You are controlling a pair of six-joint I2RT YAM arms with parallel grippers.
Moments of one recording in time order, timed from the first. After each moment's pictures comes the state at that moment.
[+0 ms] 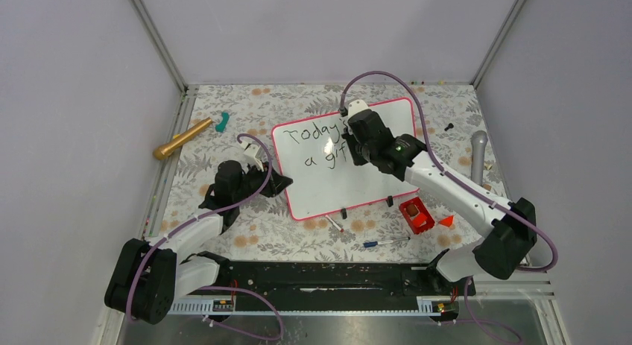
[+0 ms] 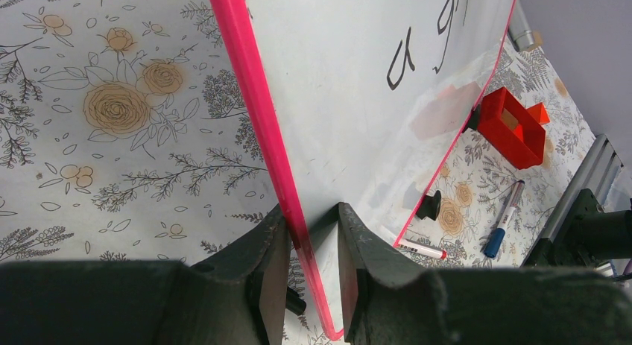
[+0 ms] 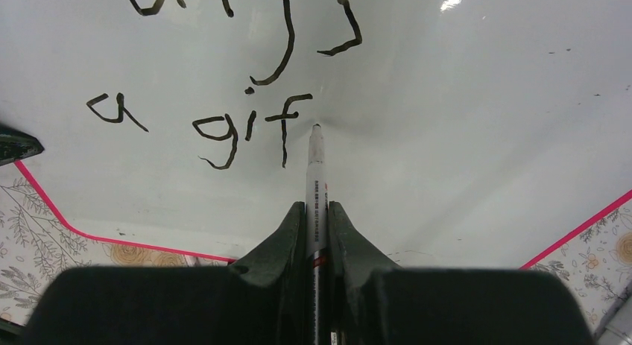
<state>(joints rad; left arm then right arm) -0.31 1.11 0.36 0.40 0.48 -0.37 0.74 1.44 1.31 -0.63 0.30 0.14</state>
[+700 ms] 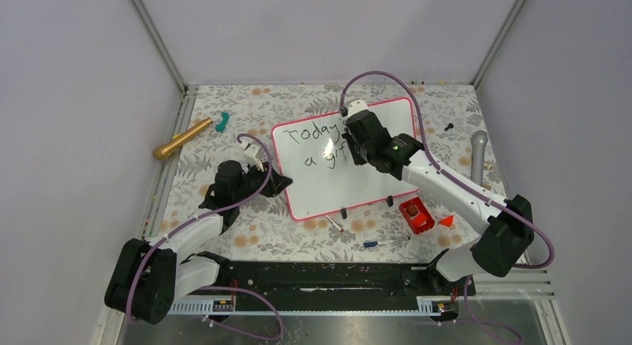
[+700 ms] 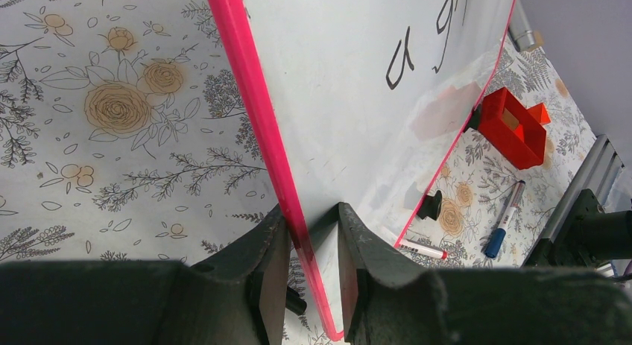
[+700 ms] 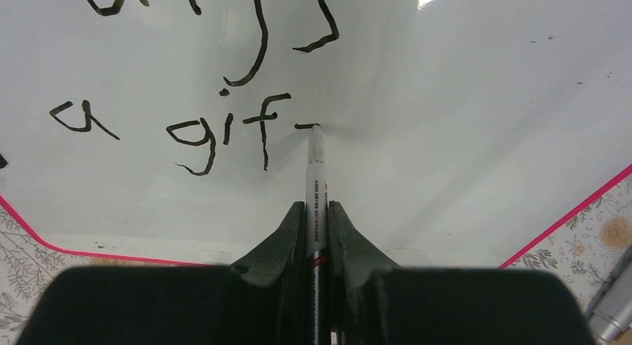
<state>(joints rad) -0.31 1.11 0.36 0.40 0.48 -0.37 0.74 1.46 1.31 -0.63 0.34 0.15</state>
